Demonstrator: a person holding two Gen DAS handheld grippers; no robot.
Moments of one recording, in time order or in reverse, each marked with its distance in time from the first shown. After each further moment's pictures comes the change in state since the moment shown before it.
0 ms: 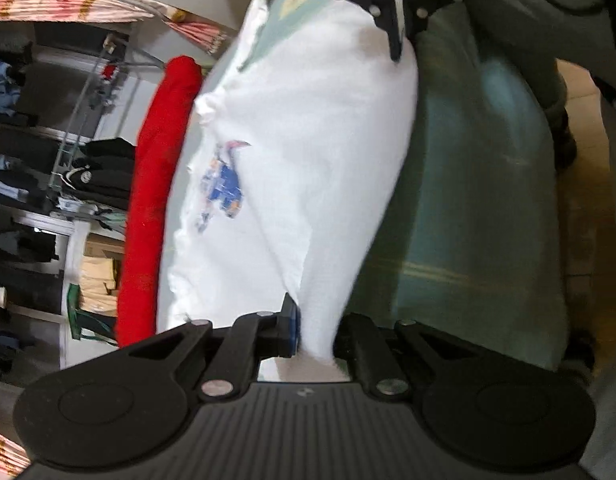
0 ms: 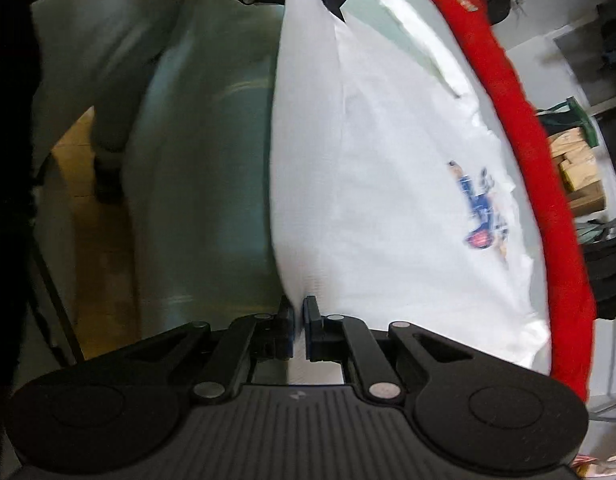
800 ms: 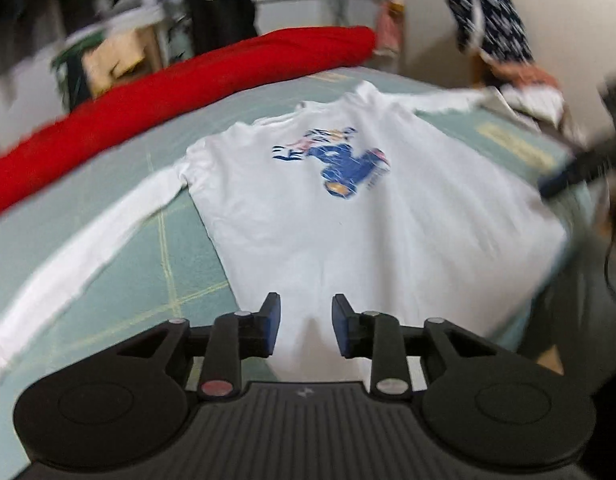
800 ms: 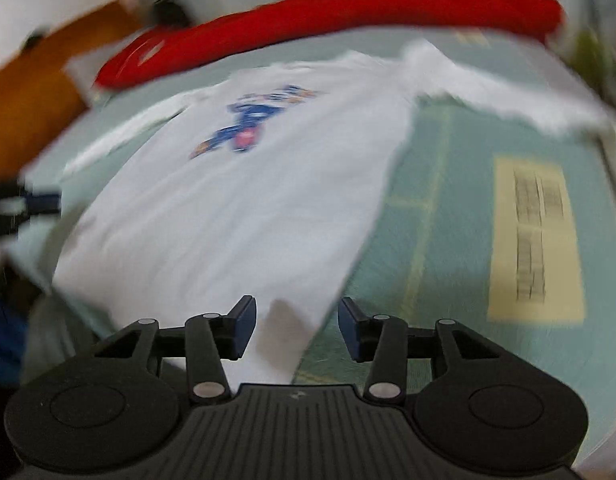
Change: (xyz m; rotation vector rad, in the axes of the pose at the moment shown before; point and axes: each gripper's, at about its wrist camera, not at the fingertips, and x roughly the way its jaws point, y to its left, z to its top) left arm 0.012 0.125 -0.094 -1.113 -0.055 -0.262; right arm 0.006 -0.109 -0.173 1.336 -0.231 0.231
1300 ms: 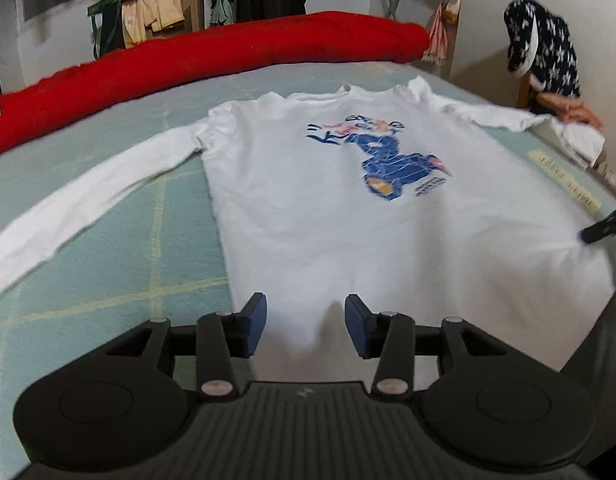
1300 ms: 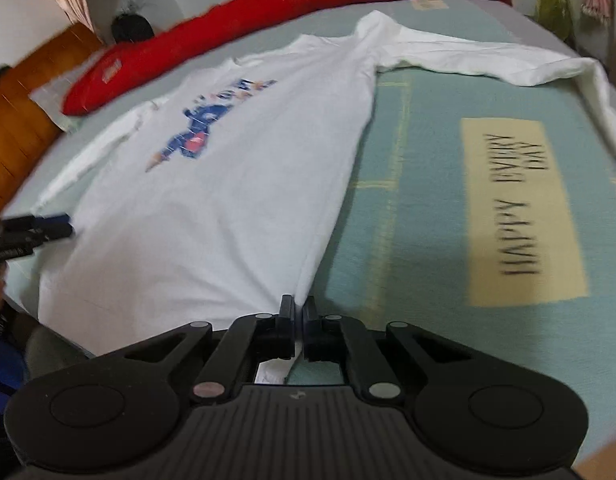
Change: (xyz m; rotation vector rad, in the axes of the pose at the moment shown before) left arm 0.048 0.007 0.003 -0.071 0.046 0.045; right arm -0.001 -0.020 -0.001 0.069 0.033 -0.053
